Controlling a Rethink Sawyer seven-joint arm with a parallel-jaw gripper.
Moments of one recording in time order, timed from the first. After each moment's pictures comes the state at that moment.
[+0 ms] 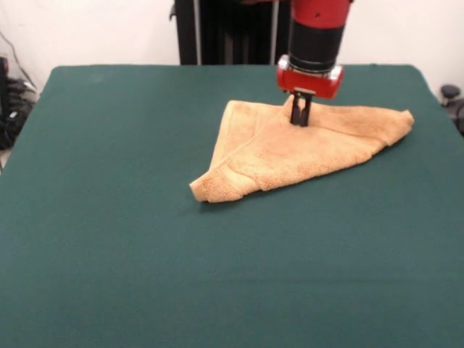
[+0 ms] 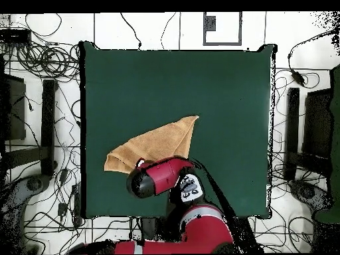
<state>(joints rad) -0.09 -0.48 0.07 1.83 -0.50 0.21 2.55</state>
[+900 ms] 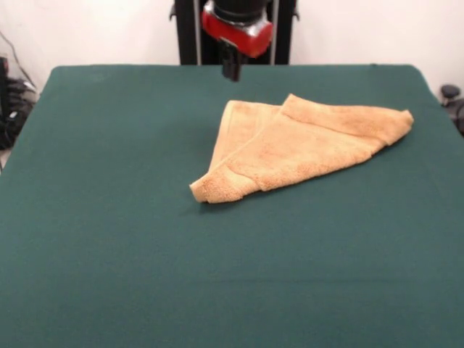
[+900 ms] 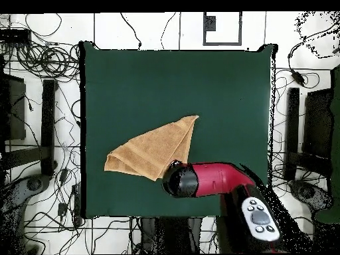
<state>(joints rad) -0.37 -0.72 0.13 1.92 -0.45 0.52 2.55</state>
